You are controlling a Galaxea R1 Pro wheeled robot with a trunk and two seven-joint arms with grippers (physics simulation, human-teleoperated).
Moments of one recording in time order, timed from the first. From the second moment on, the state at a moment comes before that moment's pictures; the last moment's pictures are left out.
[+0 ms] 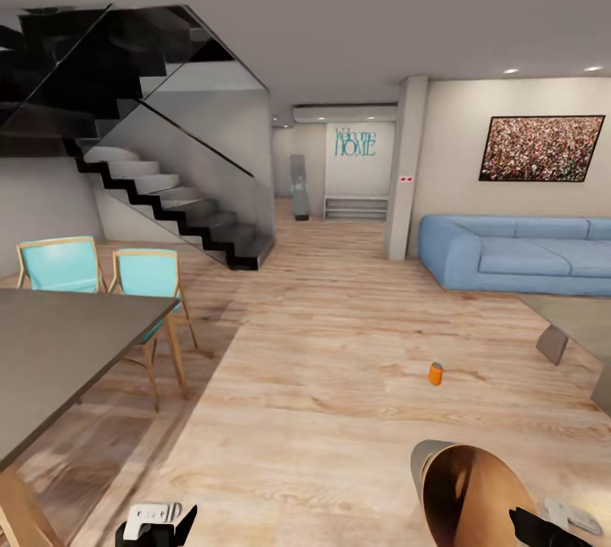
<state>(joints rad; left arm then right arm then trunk) 0.06 0.10 0.10 -1.10 0.11 0.04 -0.28 -0.33 -0.25 -0.55 -0.48 0.02 0.19 0.18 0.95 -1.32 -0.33</state>
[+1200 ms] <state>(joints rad) 0.06 0.10 0.10 -1.09 0.11 0.04 -0.28 -0.33 -0.25 -0.55 -0.48 0.02 0.18 0.18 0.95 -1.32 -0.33</state>
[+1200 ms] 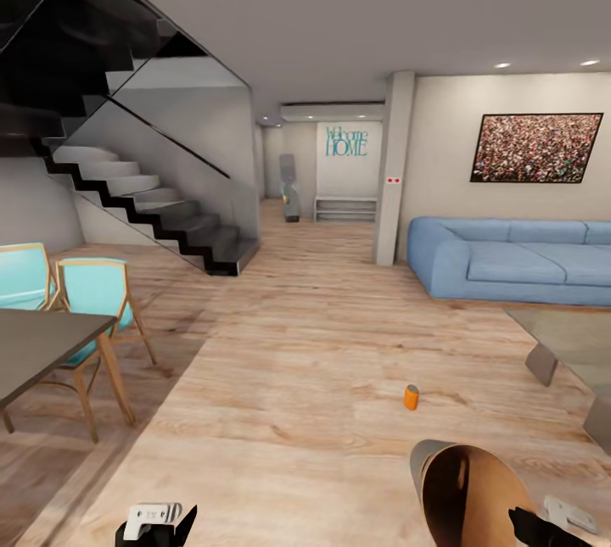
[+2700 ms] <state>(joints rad) 0.06 0.10 0.10 -1.09 0.11 0.04 -0.28 -0.33 -0.25 -0.55 -0.48 0.02 0.18 0.18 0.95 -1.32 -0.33</state>
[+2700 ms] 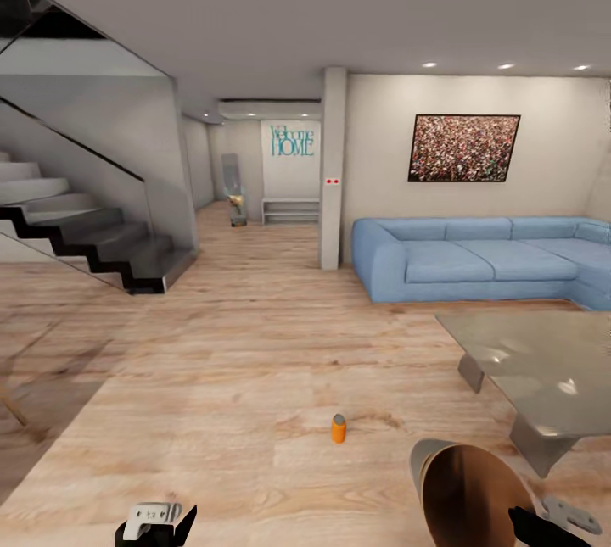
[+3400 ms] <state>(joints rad) 0.06 0.10 0.10 -1.09 0.11 0.04 -0.28 -0.33 -0.25 -0.54 -0.48 0.03 0.18 0.18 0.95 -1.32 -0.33</state>
